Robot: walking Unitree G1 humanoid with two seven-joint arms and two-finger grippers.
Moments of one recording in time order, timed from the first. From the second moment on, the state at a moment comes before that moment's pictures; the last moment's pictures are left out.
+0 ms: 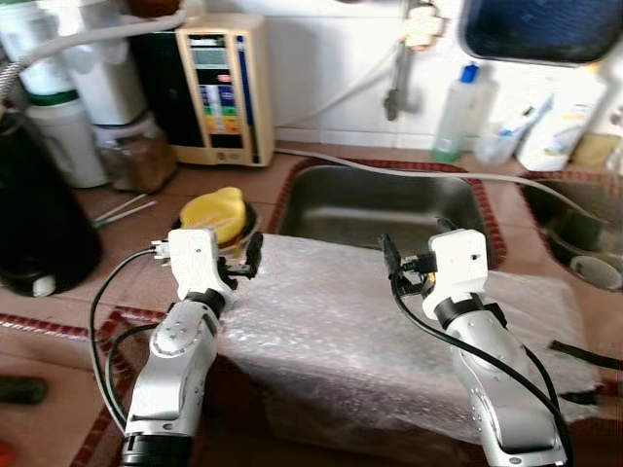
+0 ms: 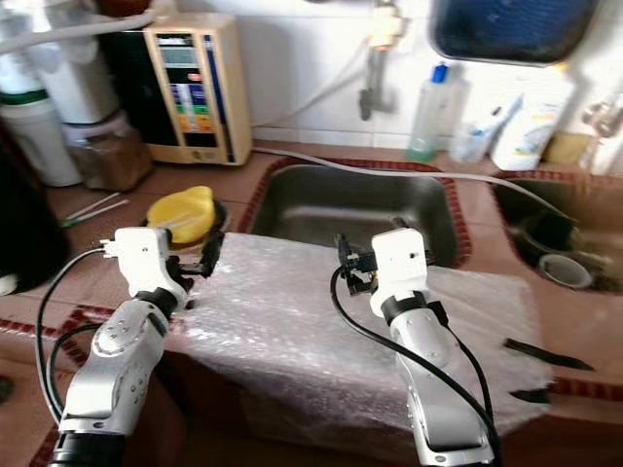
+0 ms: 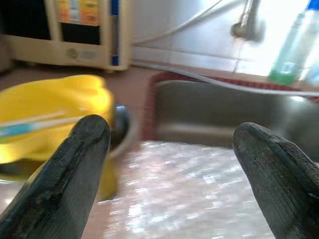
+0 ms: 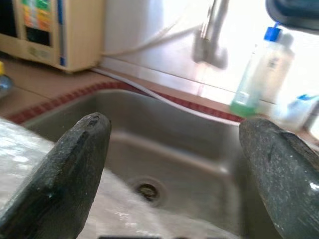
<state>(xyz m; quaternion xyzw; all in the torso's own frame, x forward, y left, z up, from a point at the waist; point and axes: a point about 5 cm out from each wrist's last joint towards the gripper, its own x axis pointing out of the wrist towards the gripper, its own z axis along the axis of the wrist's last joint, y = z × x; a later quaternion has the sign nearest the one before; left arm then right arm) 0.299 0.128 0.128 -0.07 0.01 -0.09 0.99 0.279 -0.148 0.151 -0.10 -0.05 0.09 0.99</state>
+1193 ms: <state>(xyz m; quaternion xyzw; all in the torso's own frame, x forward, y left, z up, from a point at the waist) 0.295 0.141 0.140 -0.04 -0.01 -0.06 1.00 0.278 -0.137 0.151 -0.10 -0.05 0.10 0.99</state>
